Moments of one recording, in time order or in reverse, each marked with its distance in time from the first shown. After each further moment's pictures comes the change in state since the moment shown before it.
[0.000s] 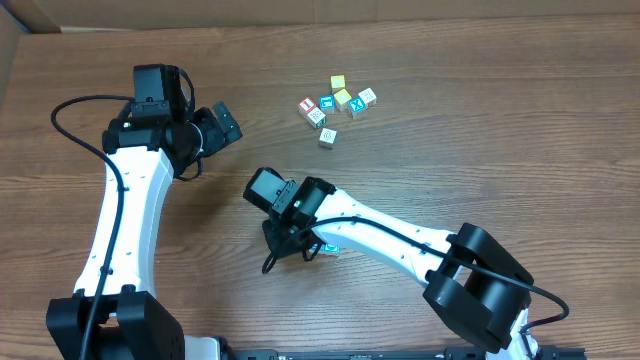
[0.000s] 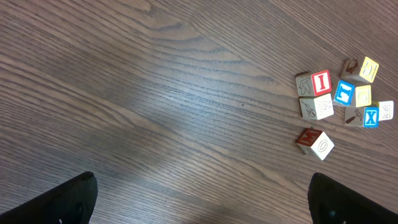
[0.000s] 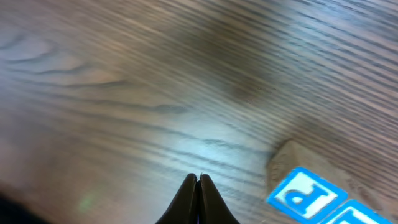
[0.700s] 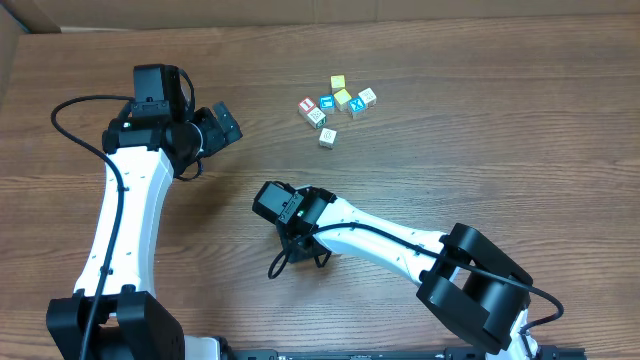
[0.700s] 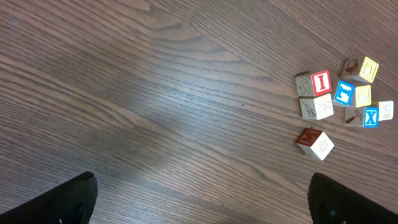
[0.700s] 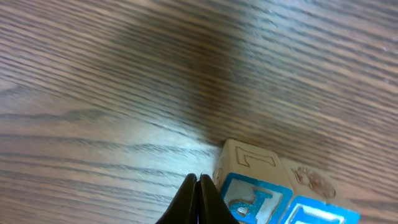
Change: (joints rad) left arm 0.000 0.000 0.000 0.000 0.000 0.000; right arm 0.009 0.000 -0.085 -0.010 0.129 0.075
